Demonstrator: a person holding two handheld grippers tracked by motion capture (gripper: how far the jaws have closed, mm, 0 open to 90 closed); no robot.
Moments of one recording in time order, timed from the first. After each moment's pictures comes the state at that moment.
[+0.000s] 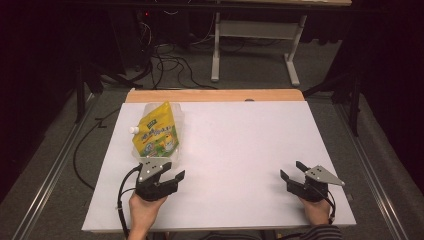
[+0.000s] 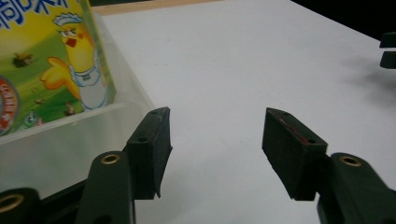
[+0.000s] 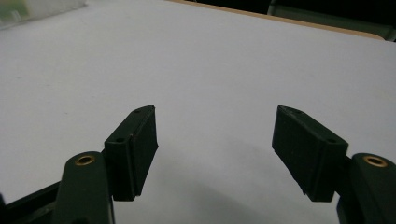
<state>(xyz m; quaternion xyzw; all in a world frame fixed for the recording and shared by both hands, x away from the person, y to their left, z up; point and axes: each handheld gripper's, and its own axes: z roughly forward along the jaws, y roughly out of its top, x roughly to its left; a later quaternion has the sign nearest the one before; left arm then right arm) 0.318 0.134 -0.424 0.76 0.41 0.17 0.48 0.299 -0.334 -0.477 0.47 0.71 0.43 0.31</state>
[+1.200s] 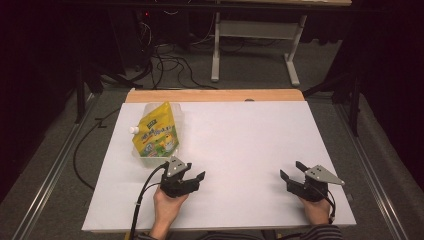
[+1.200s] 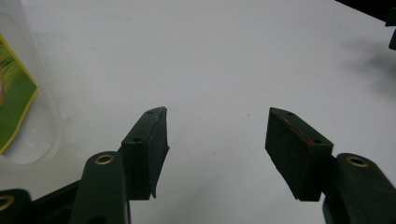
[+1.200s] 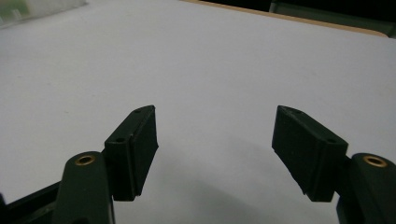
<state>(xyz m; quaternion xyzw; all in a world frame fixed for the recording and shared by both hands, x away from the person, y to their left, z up) 0.340 0.082 -0.458 0.78 0.39 0.14 0.47 0.301 -0.334 -0.477 0.46 0.71 0.43 0.31</state>
